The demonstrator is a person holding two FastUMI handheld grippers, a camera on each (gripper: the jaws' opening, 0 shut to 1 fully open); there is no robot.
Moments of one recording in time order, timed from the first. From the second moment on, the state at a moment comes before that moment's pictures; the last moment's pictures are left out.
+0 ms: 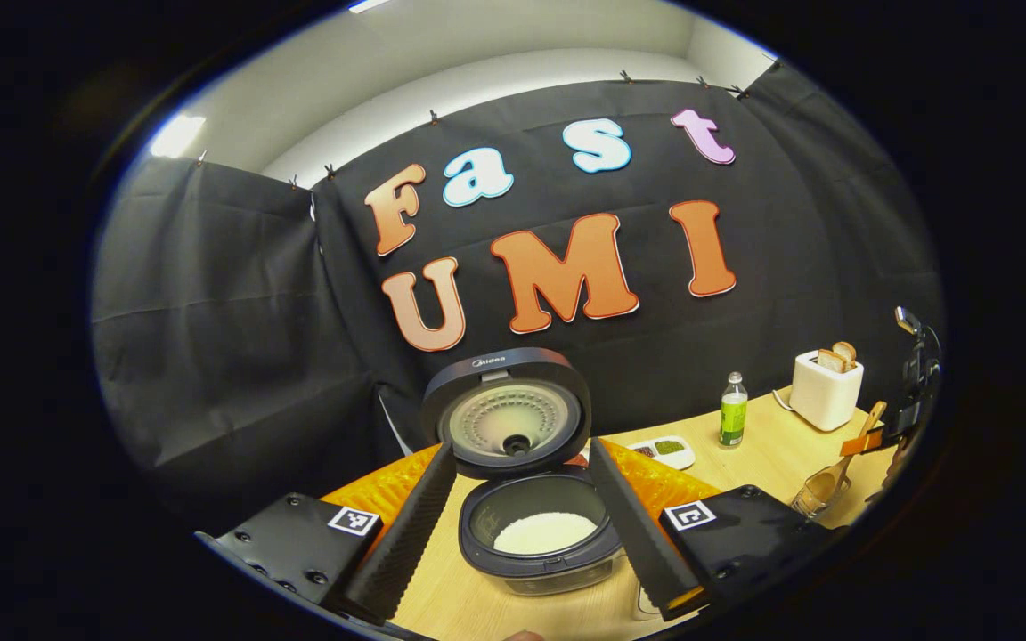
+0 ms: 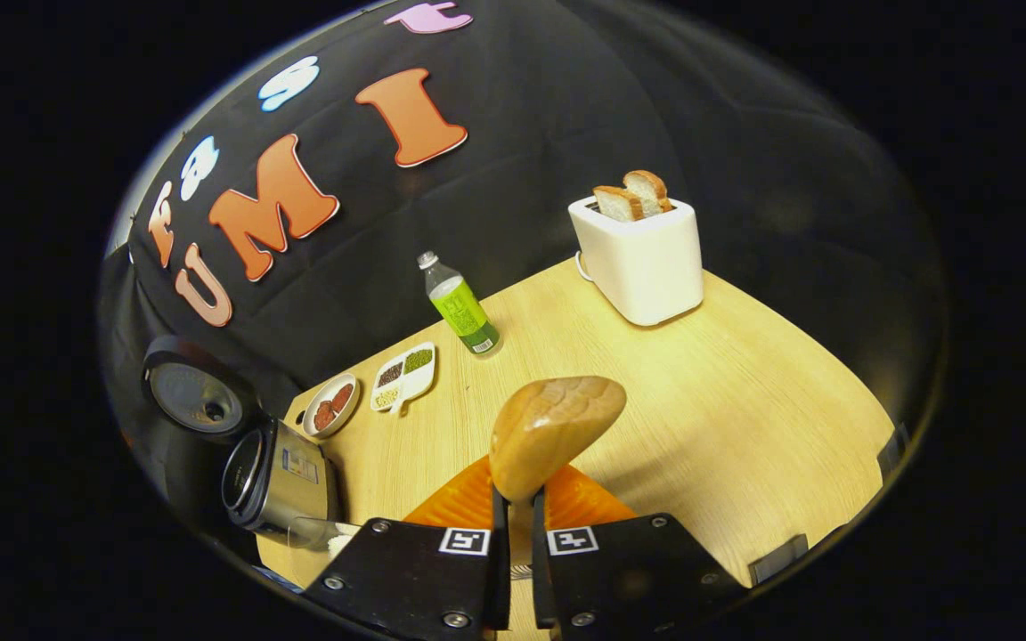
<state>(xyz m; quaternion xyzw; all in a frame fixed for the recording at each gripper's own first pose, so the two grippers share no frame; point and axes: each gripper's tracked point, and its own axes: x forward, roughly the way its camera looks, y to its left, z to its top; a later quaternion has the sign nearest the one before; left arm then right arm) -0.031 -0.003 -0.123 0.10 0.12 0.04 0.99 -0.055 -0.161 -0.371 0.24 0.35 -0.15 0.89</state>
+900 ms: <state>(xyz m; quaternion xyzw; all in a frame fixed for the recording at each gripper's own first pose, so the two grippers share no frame) 0.040 0.003 -0.101 0.05 0.10 0.02 0.99 -0.042 -0.198 -0.218 0.15 0.25 -0.19 0.94</state>
